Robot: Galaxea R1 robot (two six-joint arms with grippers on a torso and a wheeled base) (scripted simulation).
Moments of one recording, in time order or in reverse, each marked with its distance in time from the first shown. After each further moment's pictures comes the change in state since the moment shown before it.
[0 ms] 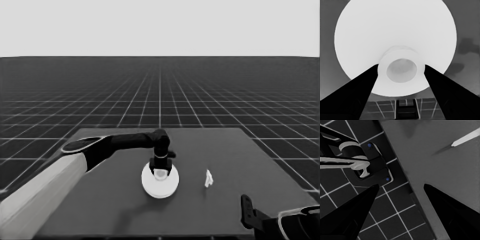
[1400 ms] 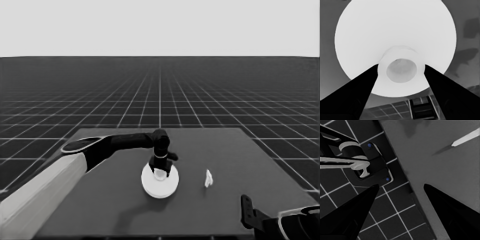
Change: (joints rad) left arm 0.000 -0.001 0.000 0.000 0.001 0.244; right arm 0.000 0.000 0.000 0.000 0.000 0.000
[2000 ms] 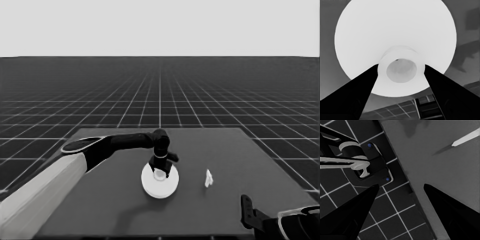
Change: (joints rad) left arm 0.001 -0.001 0.000 0.000 0.000 0.105; right arm 0.000 0.000 0.000 0.000 0.000 0.000
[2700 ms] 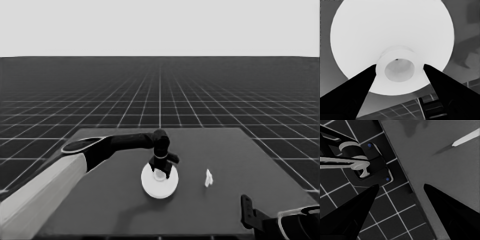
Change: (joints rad) left arm 0.004 0.001 0.000 -0.001 -0.001 0.065; right arm 0.000 0.000 0.000 0.000 0.000 0.000
